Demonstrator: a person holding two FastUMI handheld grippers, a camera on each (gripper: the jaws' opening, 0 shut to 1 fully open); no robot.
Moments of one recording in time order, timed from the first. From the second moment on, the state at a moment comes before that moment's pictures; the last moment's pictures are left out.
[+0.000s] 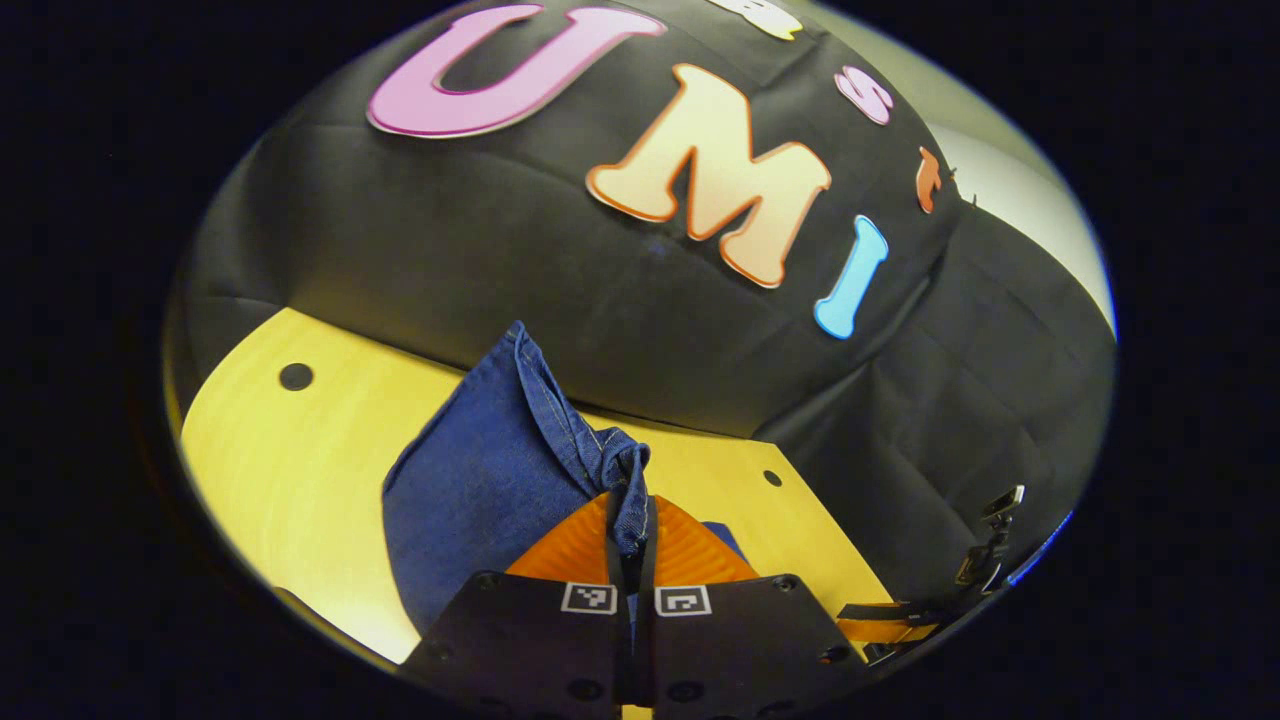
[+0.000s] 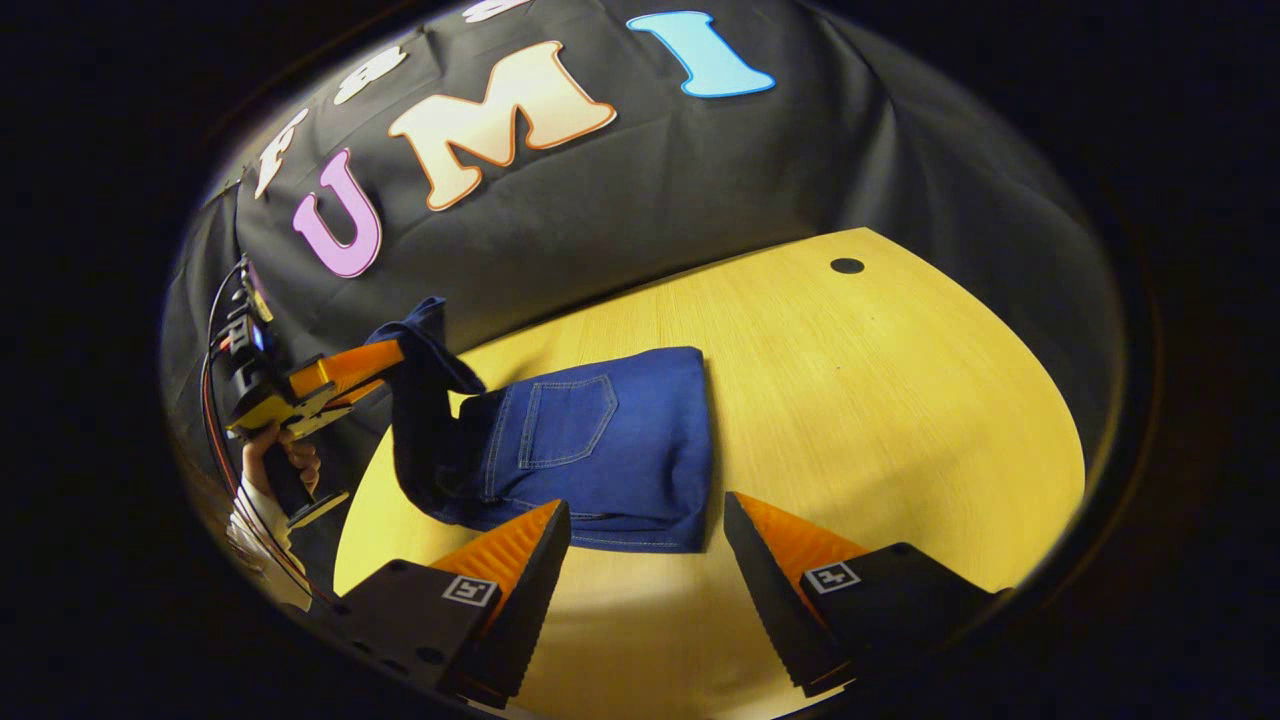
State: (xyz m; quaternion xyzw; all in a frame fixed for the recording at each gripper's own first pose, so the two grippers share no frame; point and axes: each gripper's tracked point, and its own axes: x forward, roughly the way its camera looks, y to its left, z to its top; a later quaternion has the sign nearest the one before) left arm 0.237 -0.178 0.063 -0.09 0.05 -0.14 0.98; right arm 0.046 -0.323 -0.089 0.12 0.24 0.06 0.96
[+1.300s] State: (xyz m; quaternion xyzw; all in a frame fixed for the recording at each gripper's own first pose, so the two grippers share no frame) left arm 0.164 -0.288 -0.112 0.10 0.16 -0.12 0.97; right arm 0.043 -0.375 -0.067 0.11 0.21 0.10 0.97
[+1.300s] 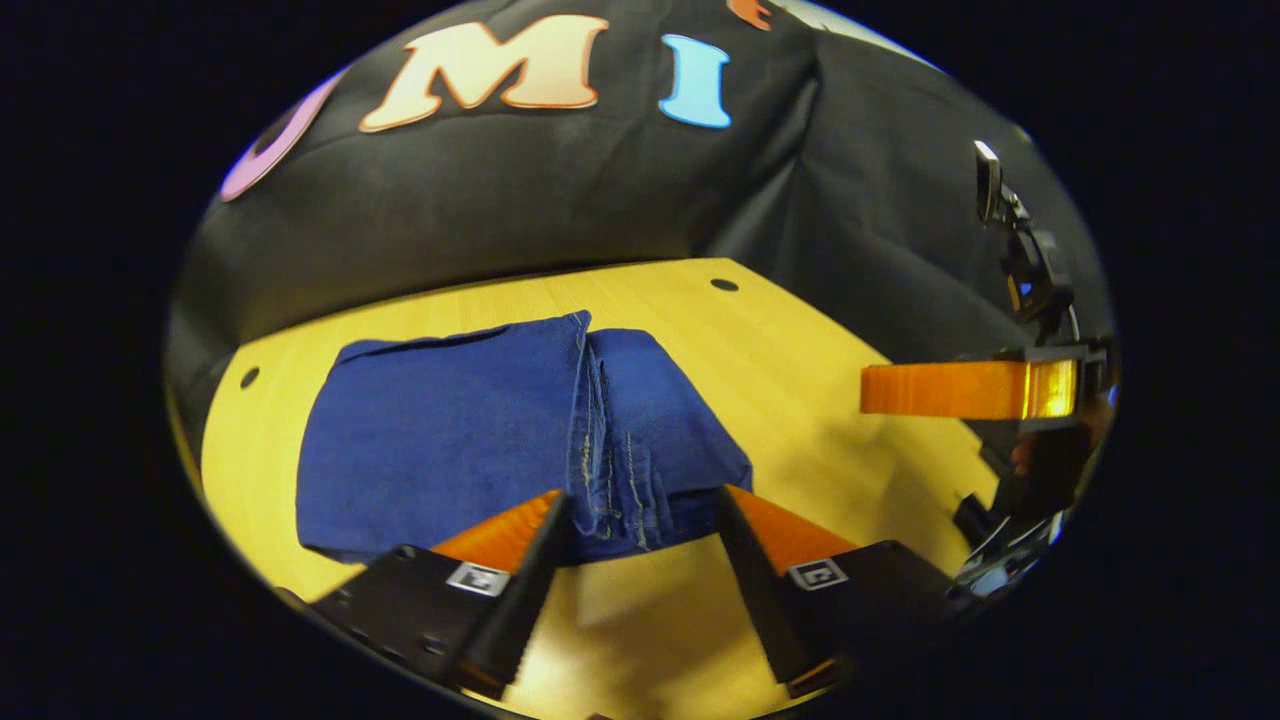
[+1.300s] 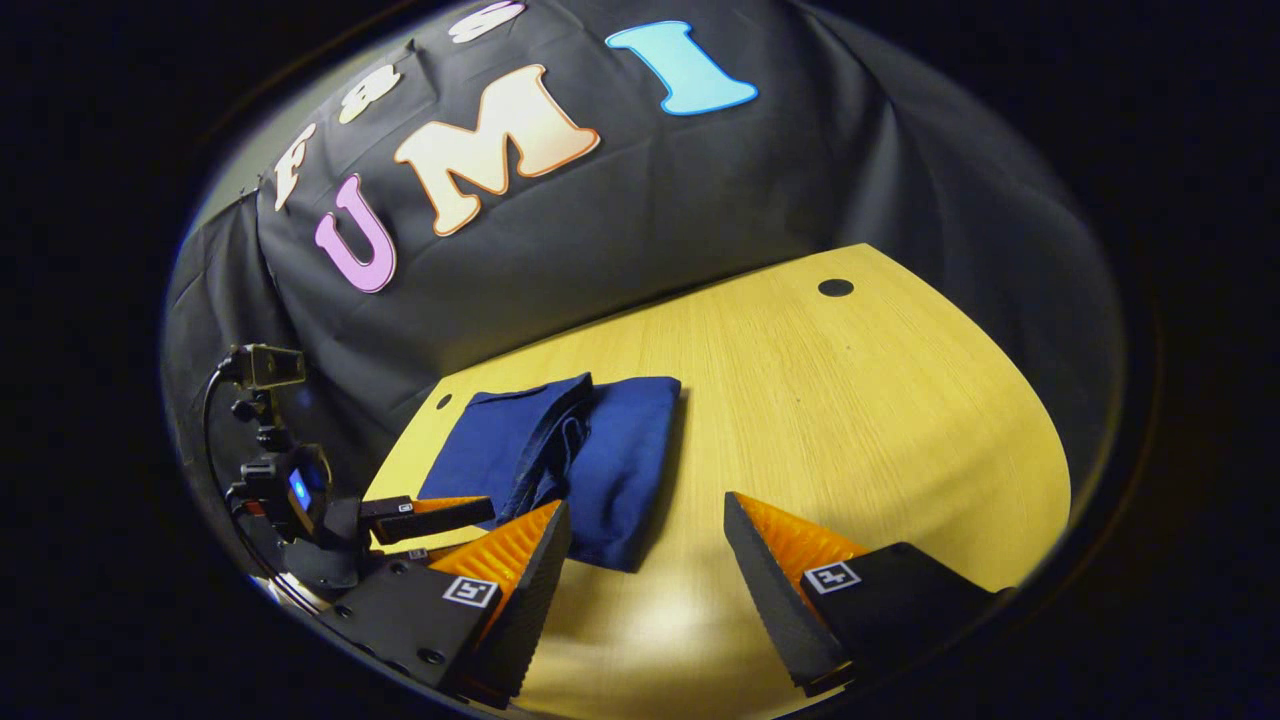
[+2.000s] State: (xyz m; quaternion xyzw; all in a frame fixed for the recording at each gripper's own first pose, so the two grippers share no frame) left arm 0.125 -0.180 -0.048 0.07 0.09 -0.05 0.99; right arm -0.004 -0.299 -0.007 0.10 0.14 0.07 0.98
